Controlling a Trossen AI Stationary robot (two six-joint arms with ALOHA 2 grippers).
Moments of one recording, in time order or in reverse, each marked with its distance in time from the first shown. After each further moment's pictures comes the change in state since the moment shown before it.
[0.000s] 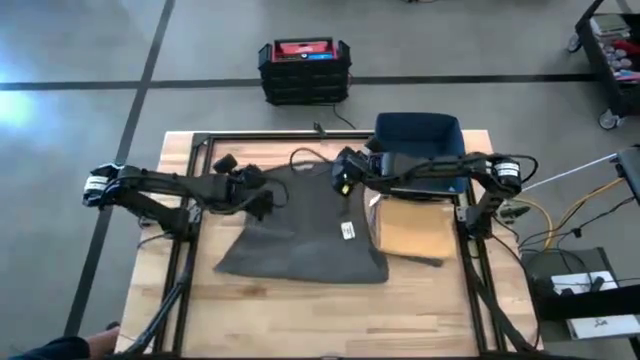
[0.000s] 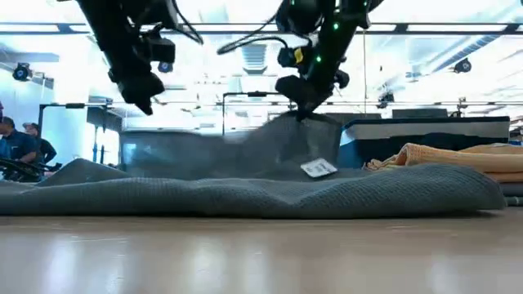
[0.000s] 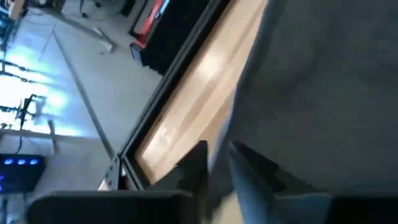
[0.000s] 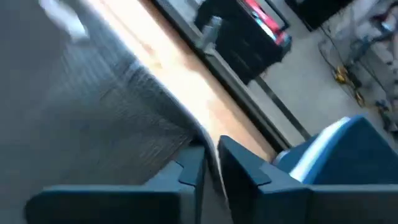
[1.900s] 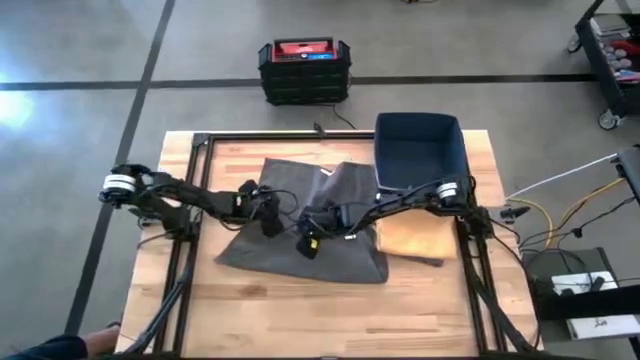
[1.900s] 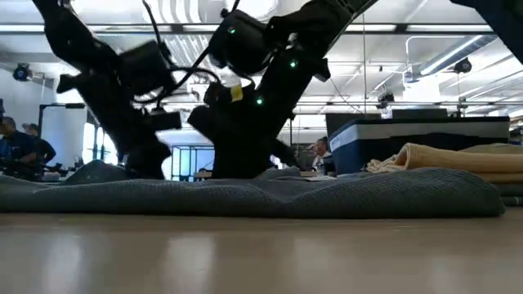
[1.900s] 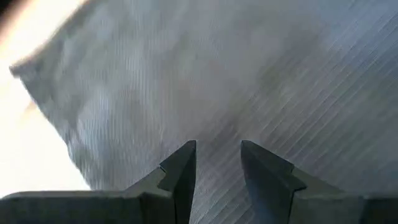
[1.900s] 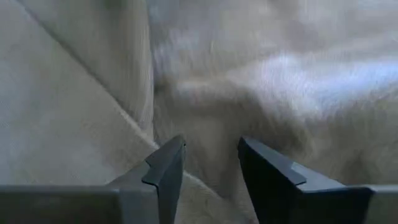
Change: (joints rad) left arm 0.036 0.224 -0.454 0.923 0.340 0.089; right arm 0.292 0.458 0.158 0.309 -0.423 0.260
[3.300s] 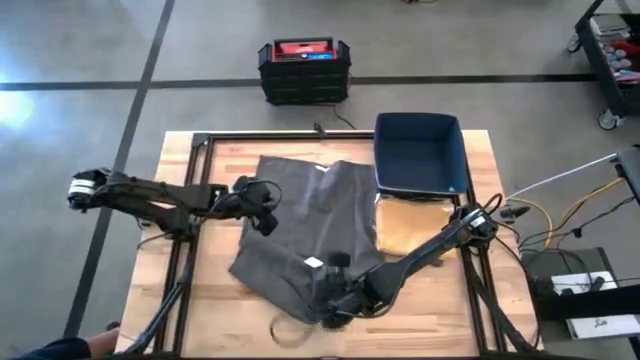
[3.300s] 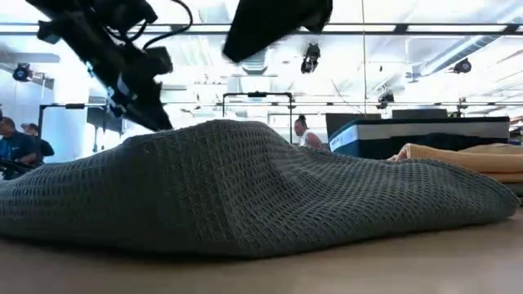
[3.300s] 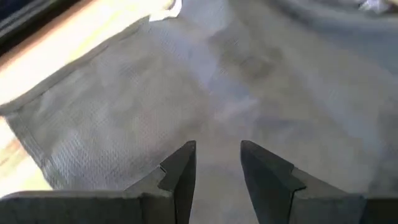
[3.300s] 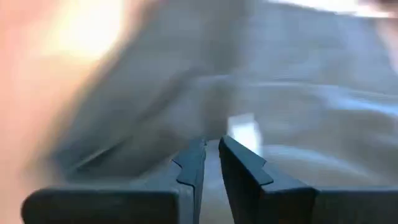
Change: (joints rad) left arm -0.073 -0.377 0.064 -0.220 0.098 -0.138; right arm 0.415 -0.079 0.229 -0.373 0.434 0.019
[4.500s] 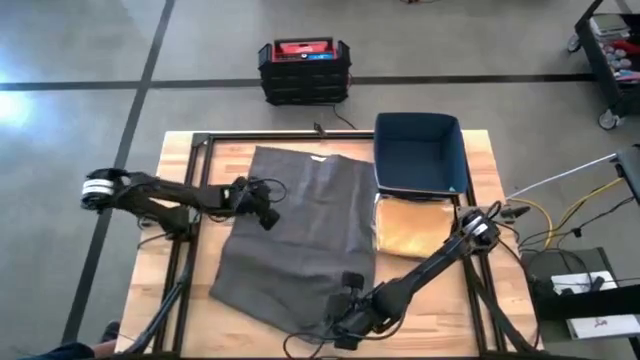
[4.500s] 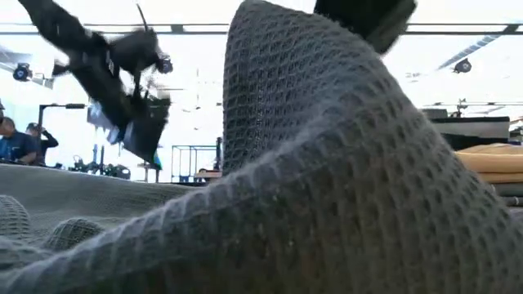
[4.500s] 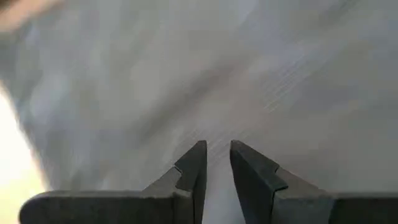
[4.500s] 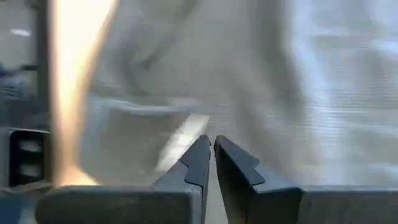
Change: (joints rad) left arm 0.110 0.040 -0.026 0.046 0.055 0.037; right arm 0.133 -0.025 -0.023 -0.115 -0.219 0.155
